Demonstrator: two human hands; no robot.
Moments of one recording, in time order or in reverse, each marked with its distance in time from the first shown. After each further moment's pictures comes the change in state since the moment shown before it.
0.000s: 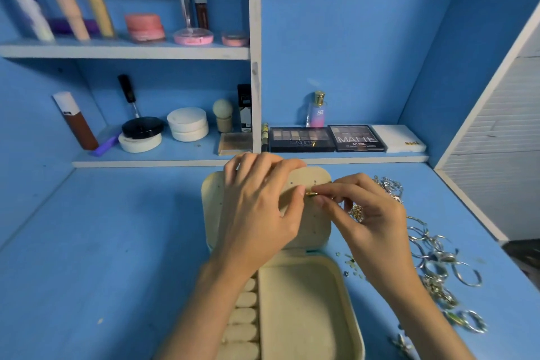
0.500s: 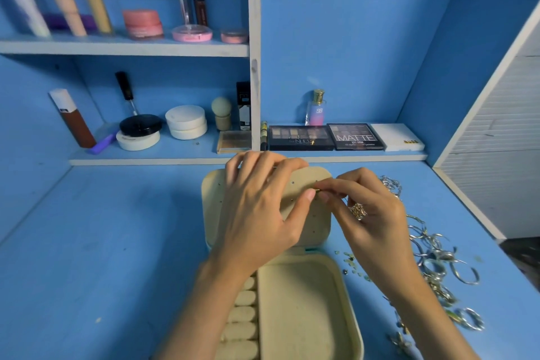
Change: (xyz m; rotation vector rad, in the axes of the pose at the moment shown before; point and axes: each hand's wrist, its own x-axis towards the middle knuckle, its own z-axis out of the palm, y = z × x) left_hand -0.001 0.004 -0.004 -0.009 -0.035 0.026; right_hand 0.001 0.004 -0.002 -0.110 -0.010 -0.098
